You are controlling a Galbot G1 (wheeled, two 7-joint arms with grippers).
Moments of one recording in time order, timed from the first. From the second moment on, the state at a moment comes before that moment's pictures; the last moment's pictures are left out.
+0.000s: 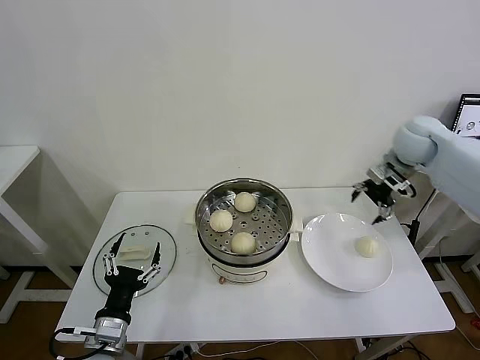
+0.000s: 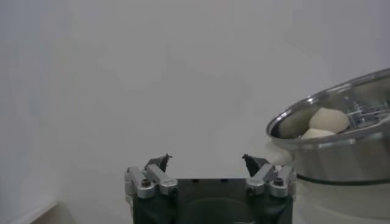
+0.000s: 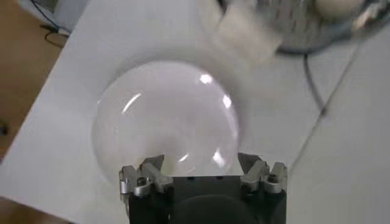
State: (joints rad) left arm 1.61 -1.50 -0.66 -2.13 0.32 -0.06 0.10; right arm 0.30 0.64 -0.91 1.15 -0.15 0.13 -1.33
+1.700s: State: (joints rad) left arm 1.58 -1.50 -0.67 -2.10 0.32 -0.05 0.10; right arm -0.06 0.79 -0.55 0.85 -0.34 0.11 -1.20
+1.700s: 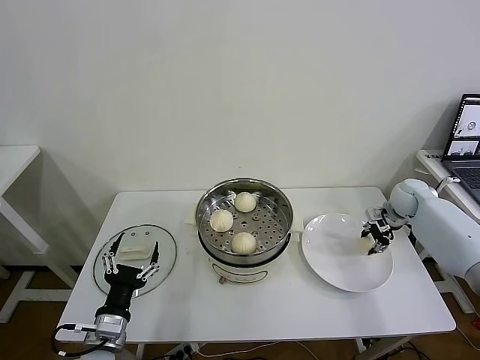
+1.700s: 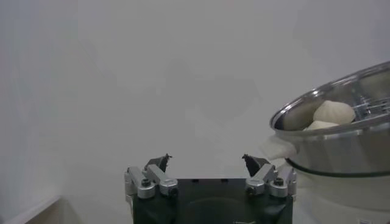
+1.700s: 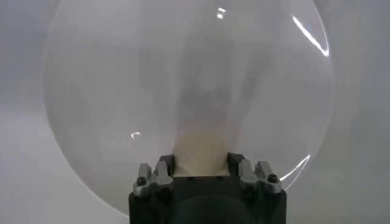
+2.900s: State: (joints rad) left arm 1.56 -1.48 -0.69 -2.12 0.30 -0.06 0.11; right arm 0.72 0.96 -1.33 1.29 0.48 -0.35 -1.22
